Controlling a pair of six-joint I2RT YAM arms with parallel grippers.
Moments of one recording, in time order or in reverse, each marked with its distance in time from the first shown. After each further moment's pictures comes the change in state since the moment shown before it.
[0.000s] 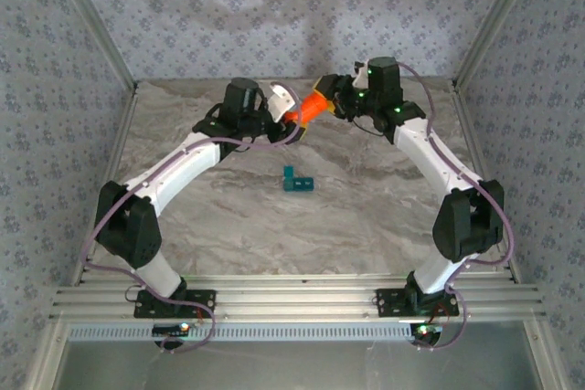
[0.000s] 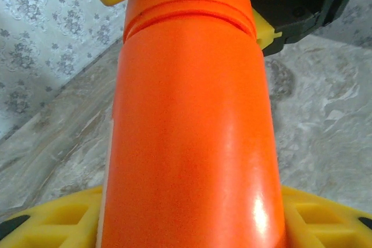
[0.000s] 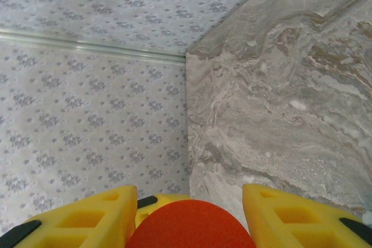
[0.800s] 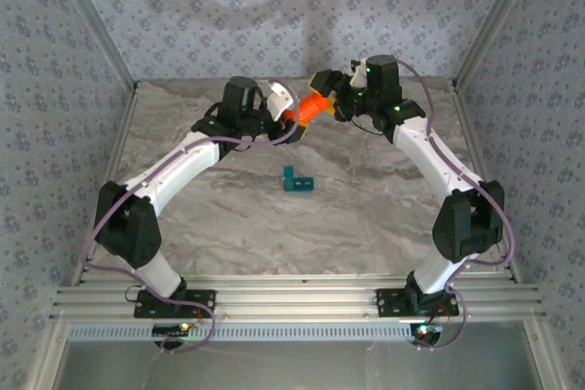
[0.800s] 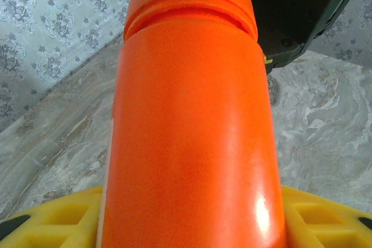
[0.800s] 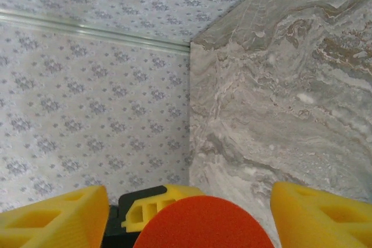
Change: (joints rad) left arm 0.000 0.000 0.004 0.003 0.034 -0.030; right arm 0.018 -0.001 0.028 -0.037 -0.014 -0.018
